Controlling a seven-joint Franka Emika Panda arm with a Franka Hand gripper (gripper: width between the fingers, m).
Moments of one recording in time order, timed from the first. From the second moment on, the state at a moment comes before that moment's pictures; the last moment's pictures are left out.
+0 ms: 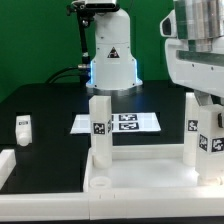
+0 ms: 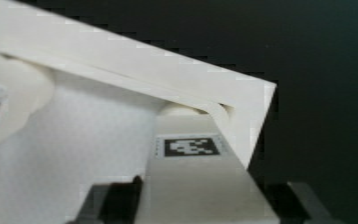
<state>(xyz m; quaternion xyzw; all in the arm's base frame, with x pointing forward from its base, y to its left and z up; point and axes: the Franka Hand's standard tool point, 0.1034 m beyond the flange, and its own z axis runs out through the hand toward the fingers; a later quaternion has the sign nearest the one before) 0.636 0.119 0.117 -0.78 0.62 0.01 0.07</state>
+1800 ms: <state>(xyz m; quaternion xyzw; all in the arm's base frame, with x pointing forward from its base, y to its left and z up) 0.632 0.115 0.116 -1.00 0.05 -0.03 0.01</state>
